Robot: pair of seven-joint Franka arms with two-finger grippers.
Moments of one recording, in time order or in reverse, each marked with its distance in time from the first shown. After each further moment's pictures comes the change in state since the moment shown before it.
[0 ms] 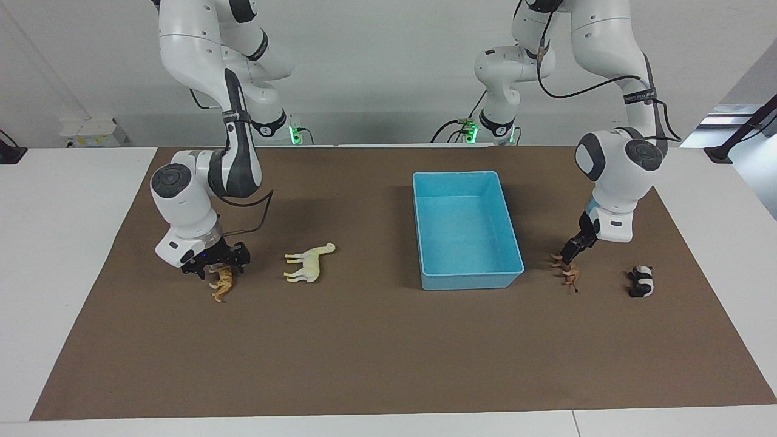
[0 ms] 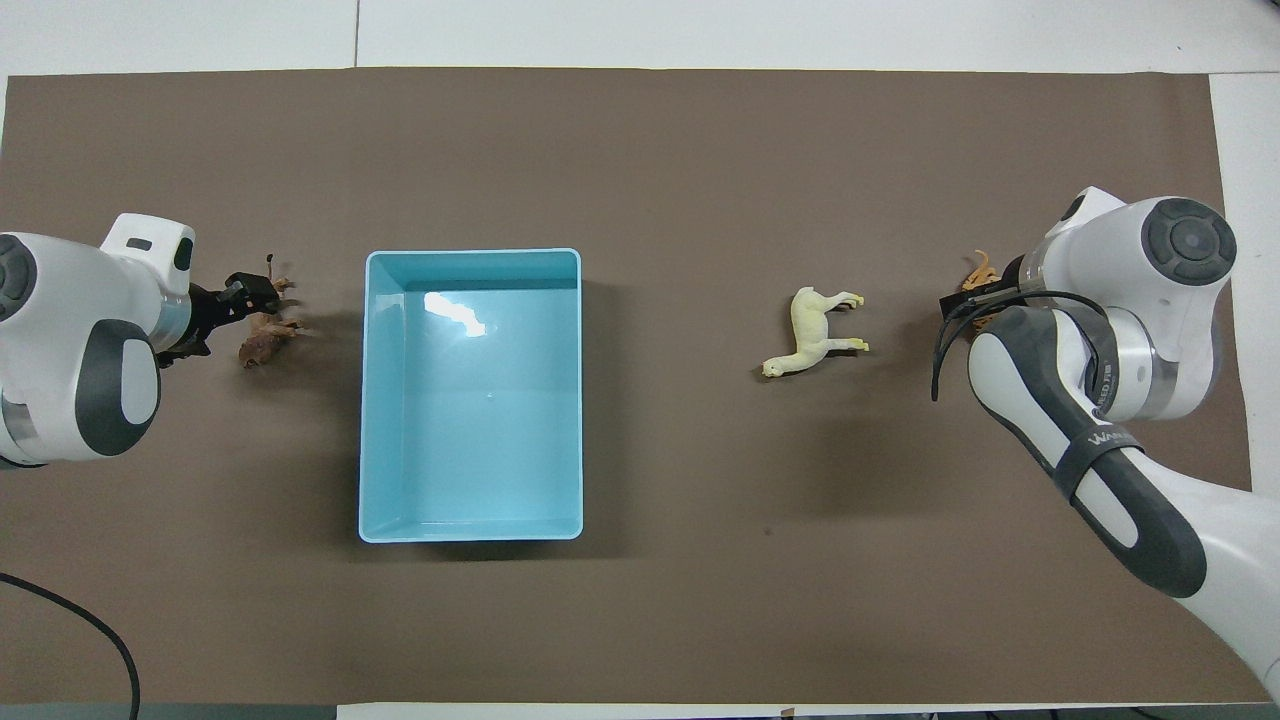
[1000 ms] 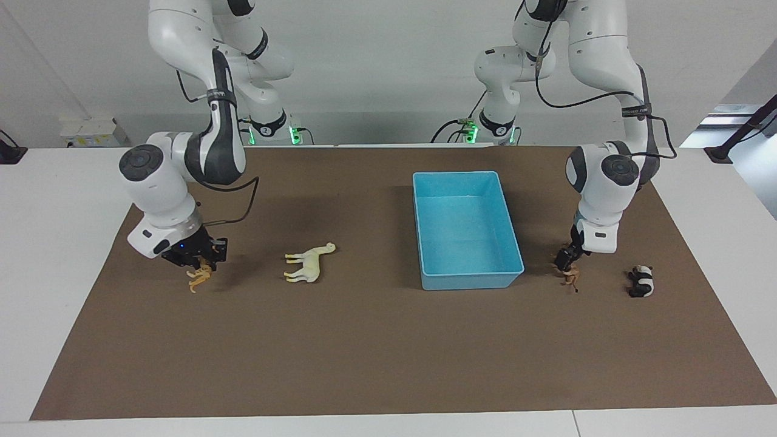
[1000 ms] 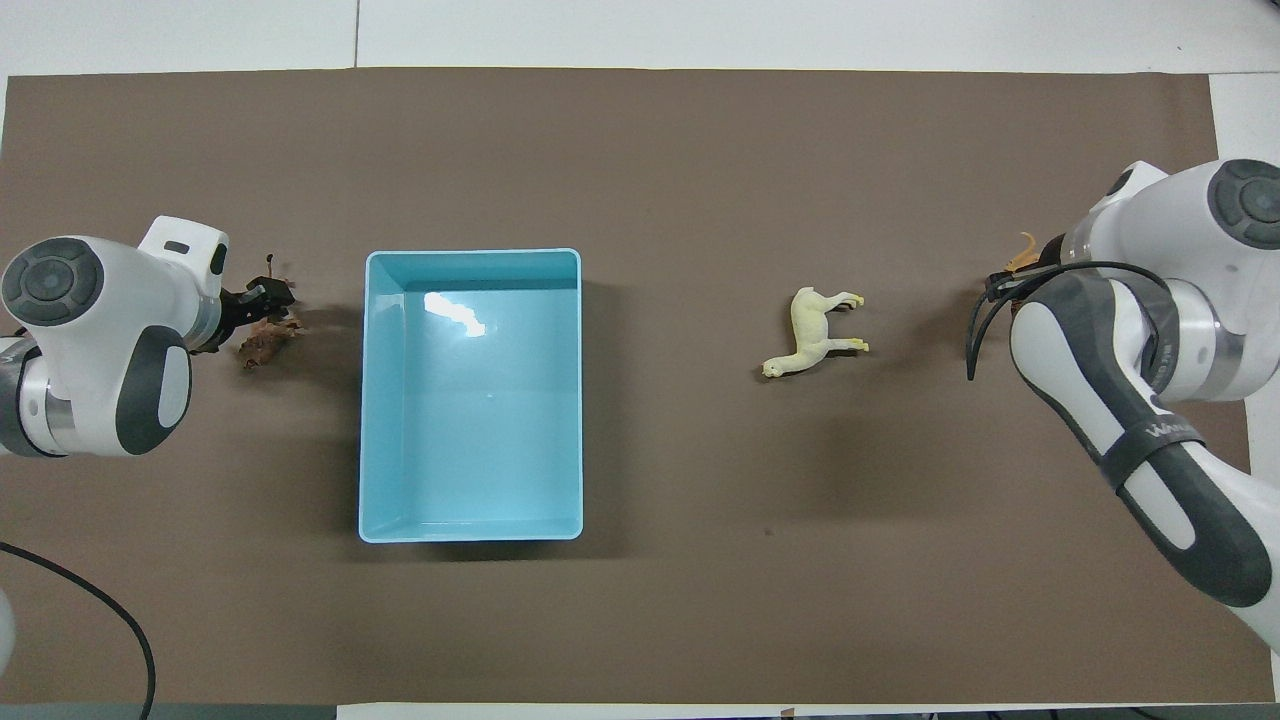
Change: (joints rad) left arm -0.010 0.037 0.000 -0.001 0.025 0.047 0.007; right arm -0.016 -0.108 0.005 0.177 0.011 -0.344 0.018
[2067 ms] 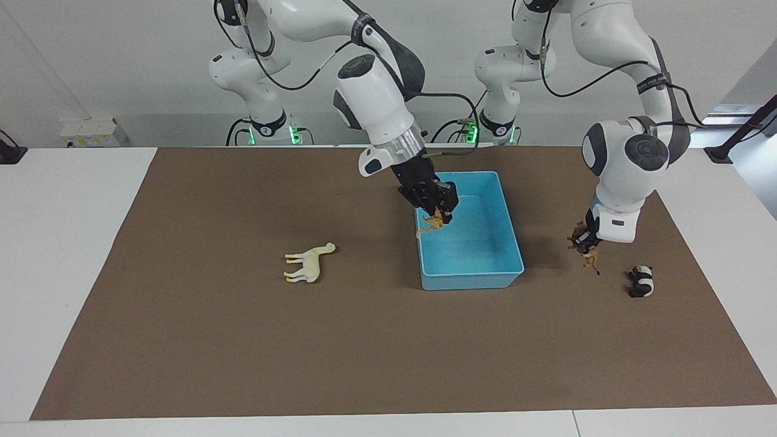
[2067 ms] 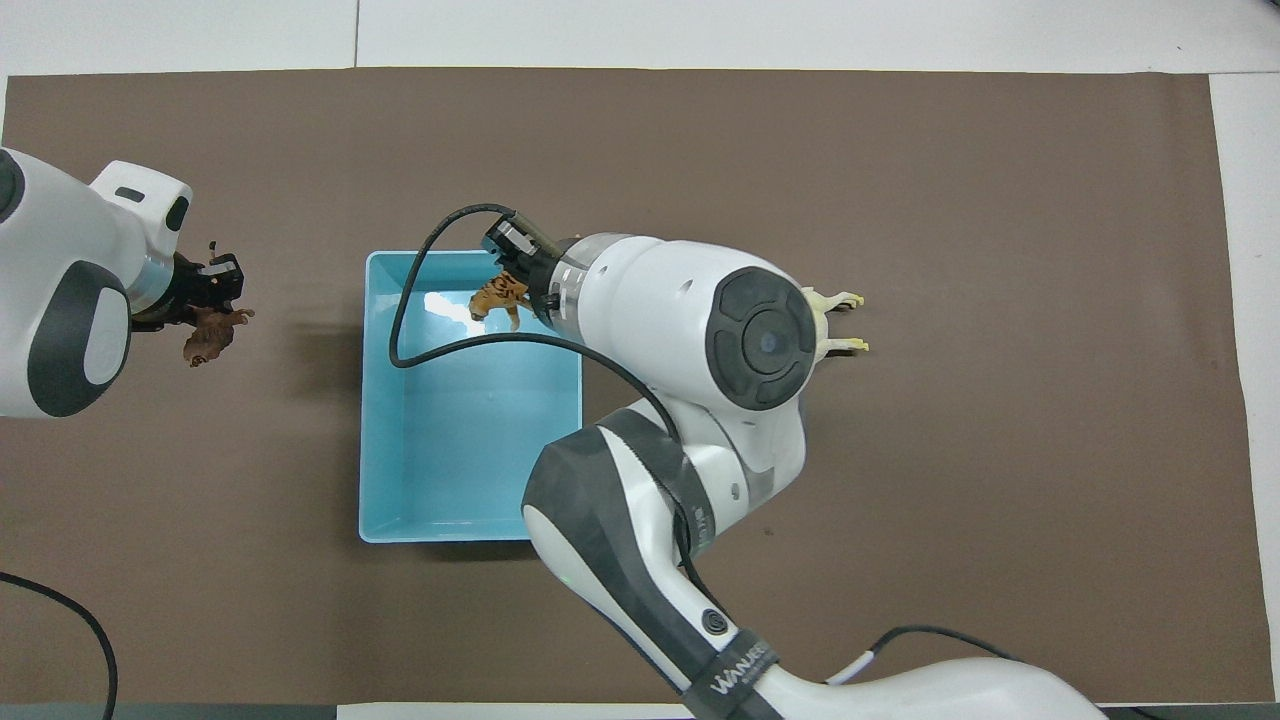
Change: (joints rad) left arm -0.011 -0.102 -0.053 0.221 -0.003 -0.435 0.068; right arm 0.657 0.160 0.072 0.279 0.431 0.456 1.363
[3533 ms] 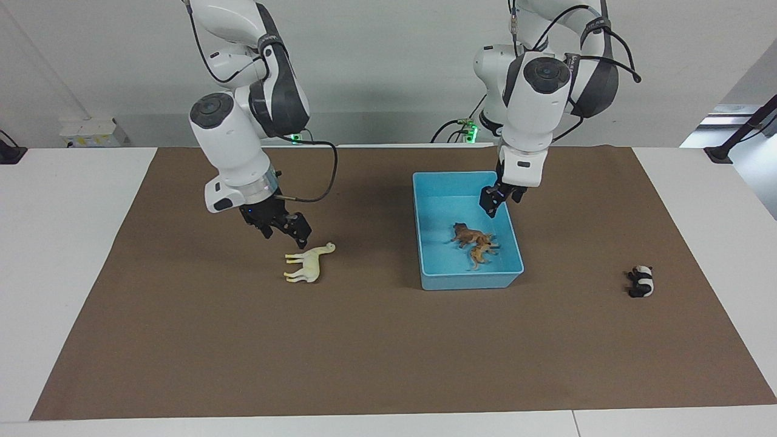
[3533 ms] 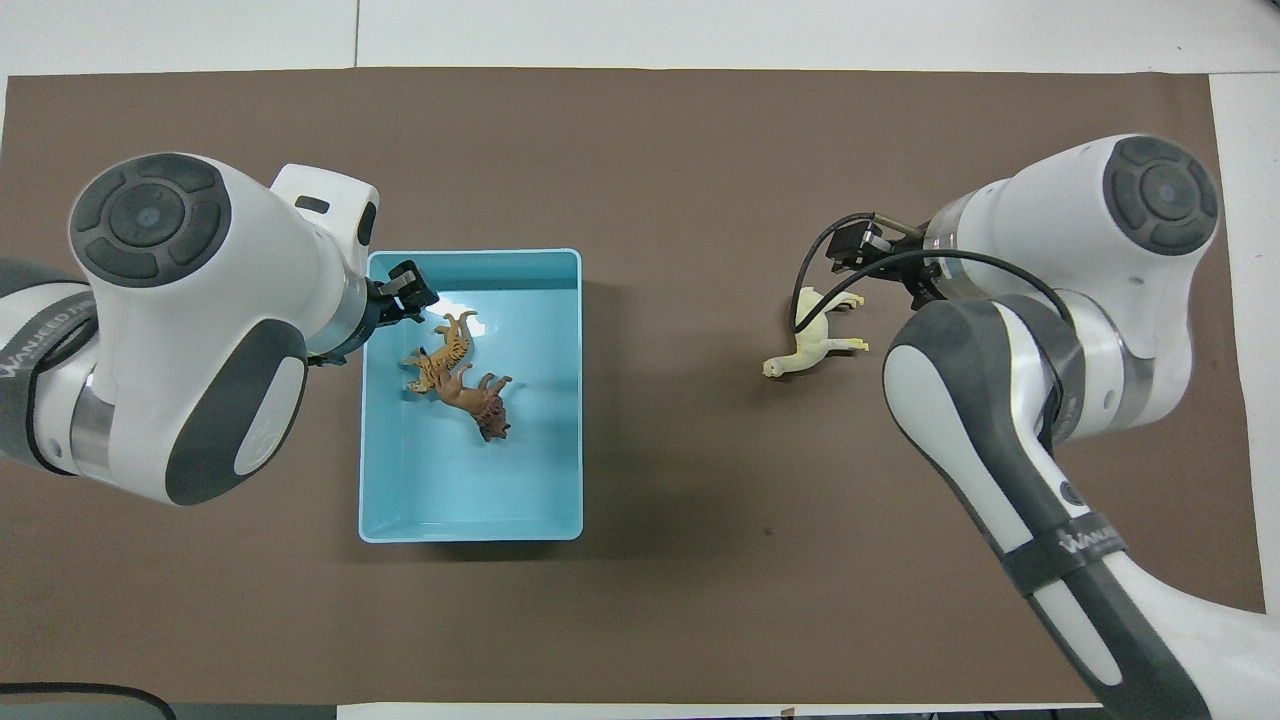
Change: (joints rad) left arm -0.217 -0.124 -0.125 0.041 -0.110 -0.152 -0.352; right arm -0.269 -0.221 -0.201 -0.303 -0.282 -0.425 -0.623
